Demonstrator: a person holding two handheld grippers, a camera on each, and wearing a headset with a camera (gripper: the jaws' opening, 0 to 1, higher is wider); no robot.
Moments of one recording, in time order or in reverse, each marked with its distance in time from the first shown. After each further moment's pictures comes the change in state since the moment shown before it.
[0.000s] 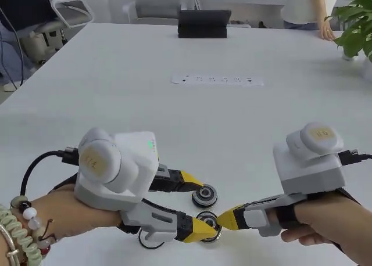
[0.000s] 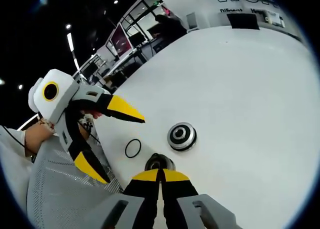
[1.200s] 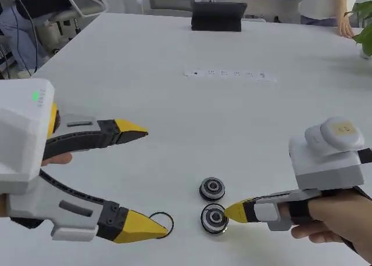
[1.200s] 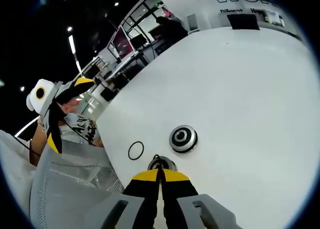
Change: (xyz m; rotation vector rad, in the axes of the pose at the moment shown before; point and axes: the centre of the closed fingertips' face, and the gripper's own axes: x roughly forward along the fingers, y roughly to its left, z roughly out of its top) left arm -0.105 -0.001 0.010 -0.017 -0.050 0.194; right arm -0.005 0.003 0.006 0.009 -0.023 0.026
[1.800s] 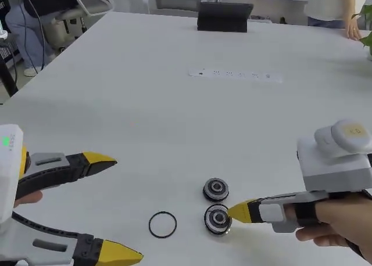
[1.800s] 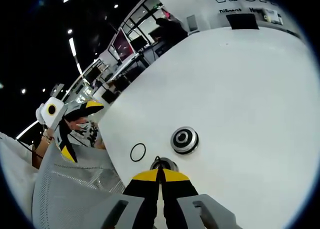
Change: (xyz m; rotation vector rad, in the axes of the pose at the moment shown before) left arm -0.013 -0.009 -0.049 -0.151 0.042 0.089; right arm -0.002 0.005 0.002 0.012 -0.014 0.014
